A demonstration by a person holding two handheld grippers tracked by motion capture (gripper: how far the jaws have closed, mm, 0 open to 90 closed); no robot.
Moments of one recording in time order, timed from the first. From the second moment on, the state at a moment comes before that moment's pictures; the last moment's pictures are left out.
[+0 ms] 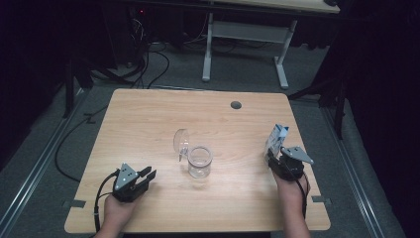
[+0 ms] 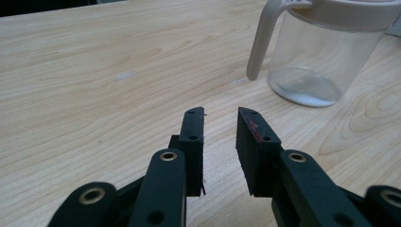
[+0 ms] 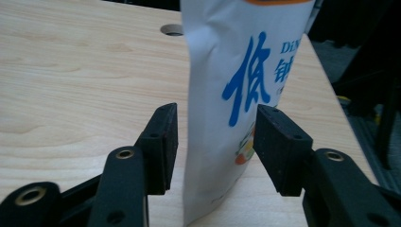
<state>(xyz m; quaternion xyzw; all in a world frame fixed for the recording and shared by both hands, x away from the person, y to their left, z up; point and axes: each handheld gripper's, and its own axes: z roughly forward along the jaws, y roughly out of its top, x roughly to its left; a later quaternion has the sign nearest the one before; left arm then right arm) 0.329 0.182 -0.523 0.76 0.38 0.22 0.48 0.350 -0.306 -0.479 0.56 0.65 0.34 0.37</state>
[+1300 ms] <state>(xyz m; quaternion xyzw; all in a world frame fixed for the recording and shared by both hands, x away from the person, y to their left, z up) 0.327 0.182 -0.523 0.75 0.38 0.22 0.49 0.349 -0.322 -0.469 0.55 0.66 0.38 0.35</state>
